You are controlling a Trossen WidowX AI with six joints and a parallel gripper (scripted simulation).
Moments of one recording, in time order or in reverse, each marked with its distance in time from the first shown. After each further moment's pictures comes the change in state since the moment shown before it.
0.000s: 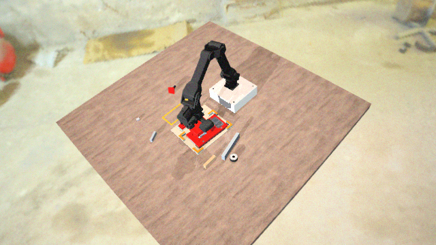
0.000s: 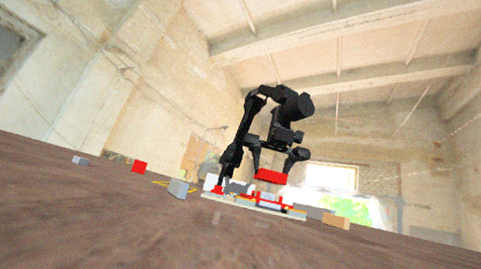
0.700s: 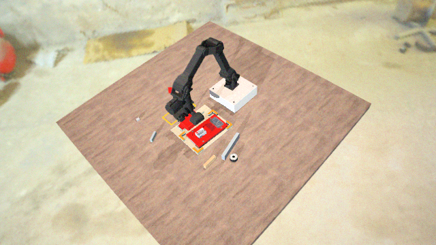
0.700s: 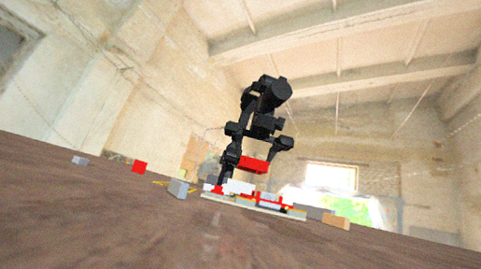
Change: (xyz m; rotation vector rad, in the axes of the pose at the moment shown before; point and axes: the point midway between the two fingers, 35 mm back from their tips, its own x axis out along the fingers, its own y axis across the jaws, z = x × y) arm -0.015 -0.055 0.012 0.005 -0.010 0.000
